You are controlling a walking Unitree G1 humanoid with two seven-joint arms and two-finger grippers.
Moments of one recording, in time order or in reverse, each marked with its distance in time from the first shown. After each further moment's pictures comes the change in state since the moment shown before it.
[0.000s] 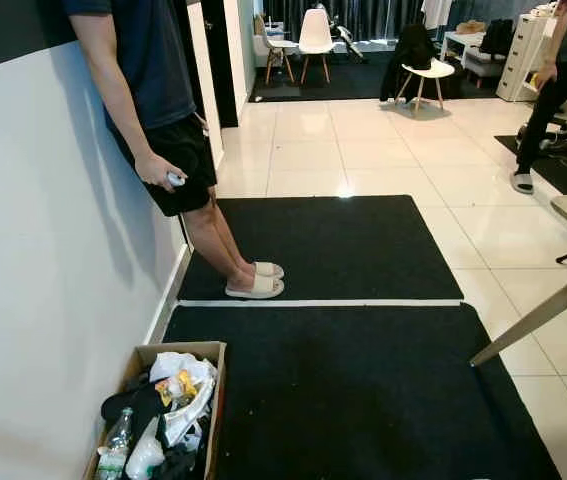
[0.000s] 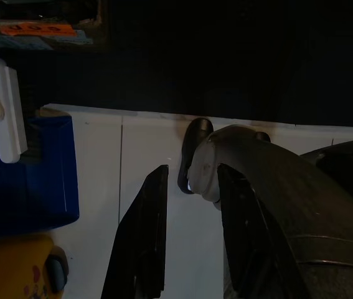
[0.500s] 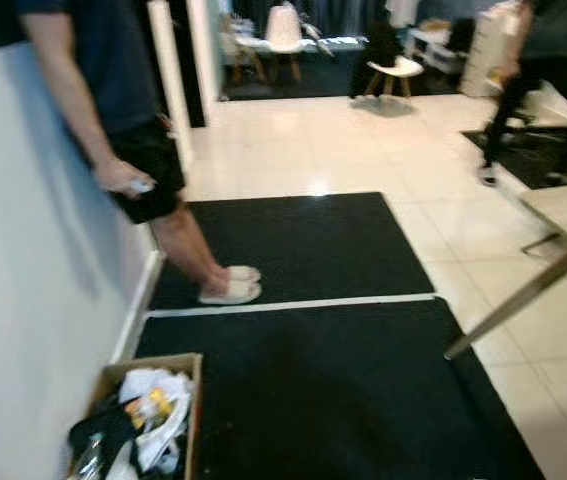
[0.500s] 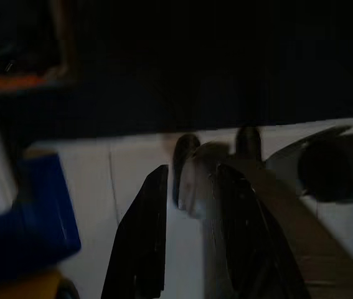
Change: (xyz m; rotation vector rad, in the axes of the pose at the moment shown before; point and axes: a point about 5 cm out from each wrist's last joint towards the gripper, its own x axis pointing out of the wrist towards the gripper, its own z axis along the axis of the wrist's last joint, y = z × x) left arm 0.001 -0.001 0.004 0.021 -0.004 -0.012; right arm -0.002 -0.002 -0.008 0.009 0.019 -0.005
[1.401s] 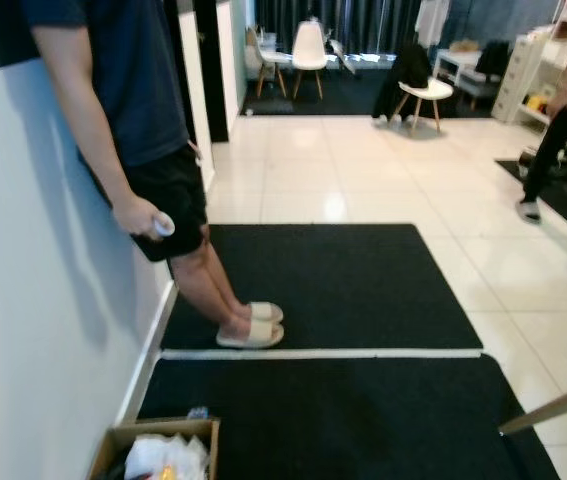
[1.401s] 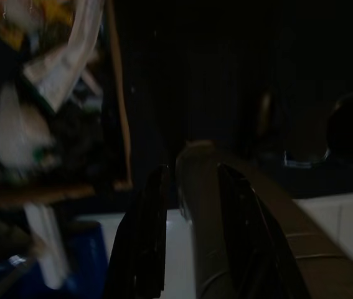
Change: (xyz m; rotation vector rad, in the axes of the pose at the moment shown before) left arm -0.003 0.005 -0.009 0.007 0.021 0.008; right arm 0.004 0.011 0.006 0.014 0.000 0.032
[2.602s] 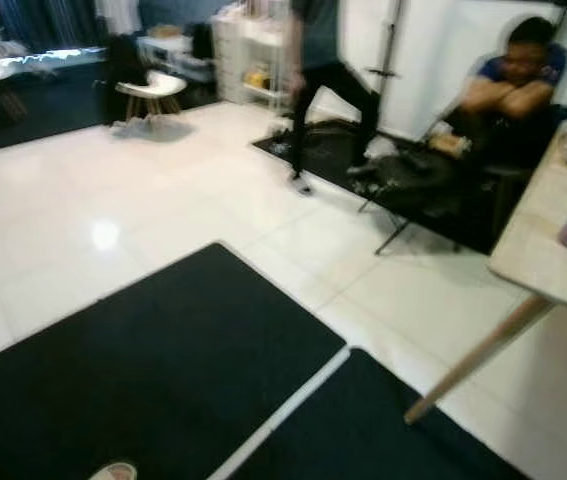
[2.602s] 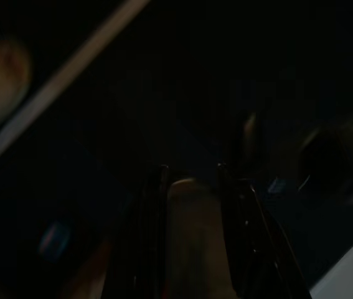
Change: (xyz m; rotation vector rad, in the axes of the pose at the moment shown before) left arm 0.004 -0.006 0.018 0.029 -0.046 -0.025; right arm -0.005 -0.015 -0.012 -0.008 0.068 -0.053
